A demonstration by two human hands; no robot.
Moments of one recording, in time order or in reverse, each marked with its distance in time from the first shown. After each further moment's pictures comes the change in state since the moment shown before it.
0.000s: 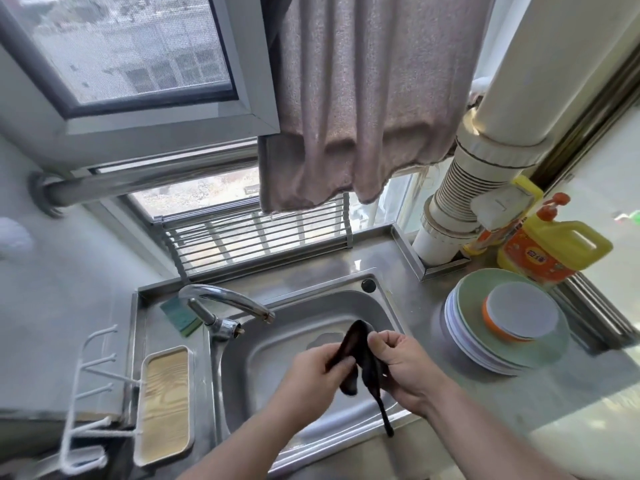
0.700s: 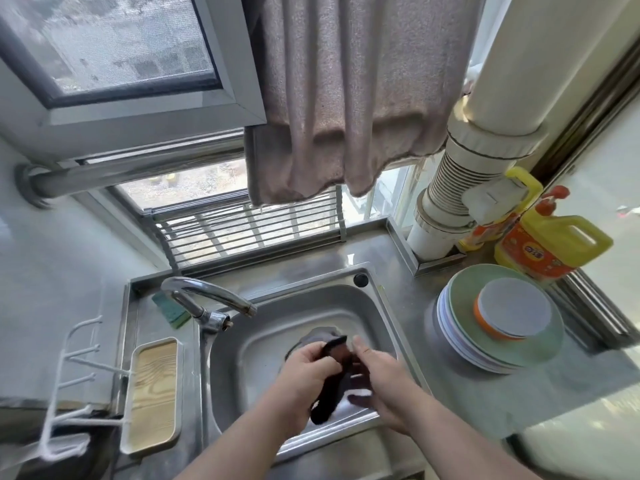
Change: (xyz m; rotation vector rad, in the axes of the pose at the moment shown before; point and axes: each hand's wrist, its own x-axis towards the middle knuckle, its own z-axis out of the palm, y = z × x) left_hand 0.004 0.008 0.033 -0.705 0.087 -0.364; right_hand 0.002 0.028 -0.016 -0.243 -0.012 0.112
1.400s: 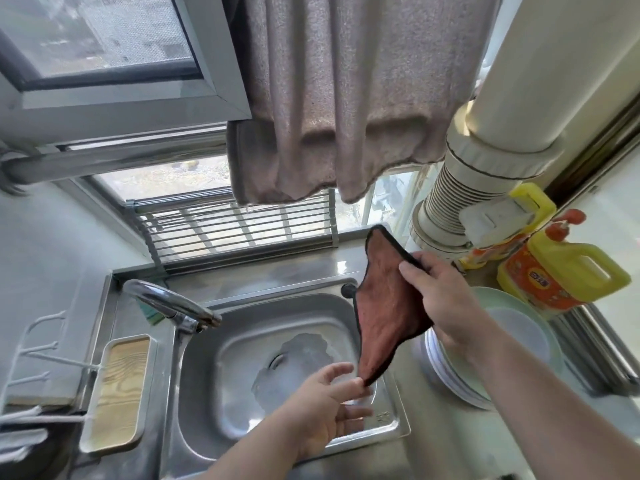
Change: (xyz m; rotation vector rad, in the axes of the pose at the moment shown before) left_hand 0.048 -0.030 0.068 -0.182 -0.046 -0.270; right_hand 0.011 -0.163 -0.100 -0.126 0.103 -0.474
